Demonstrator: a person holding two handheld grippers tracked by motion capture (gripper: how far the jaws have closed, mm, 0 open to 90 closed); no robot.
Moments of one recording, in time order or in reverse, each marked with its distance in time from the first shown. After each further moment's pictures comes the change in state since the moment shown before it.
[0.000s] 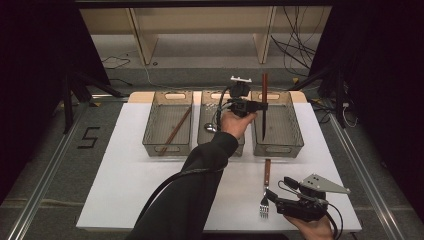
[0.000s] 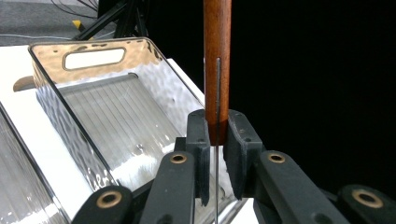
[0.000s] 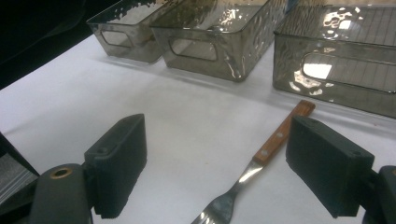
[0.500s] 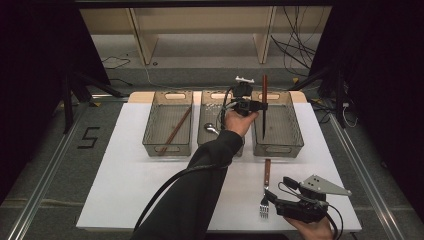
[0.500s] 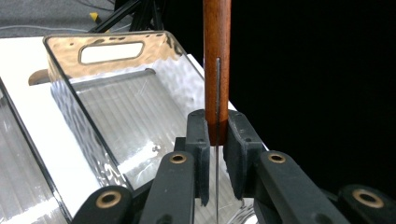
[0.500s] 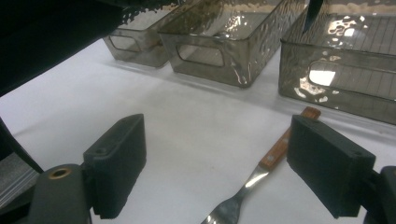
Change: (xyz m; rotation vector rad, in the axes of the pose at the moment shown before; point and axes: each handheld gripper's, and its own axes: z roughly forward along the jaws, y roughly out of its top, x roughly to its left) left arm 0.010 -0.002 0.022 0.030 0.066 -0.018; right arm 0.004 0.001 -0.003 -0.024 0.013 -0.015
